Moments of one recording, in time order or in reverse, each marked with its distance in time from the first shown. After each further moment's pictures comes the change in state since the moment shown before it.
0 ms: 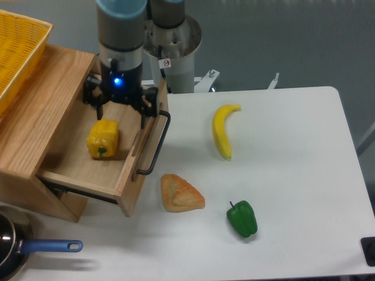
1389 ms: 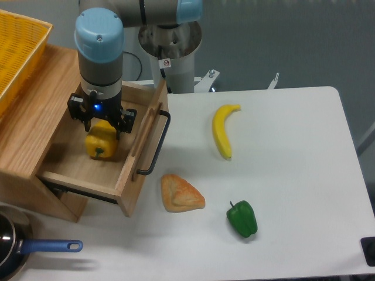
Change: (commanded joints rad) arm -0.187 -0.152 -0.015 -0.054 0.011 -0.061
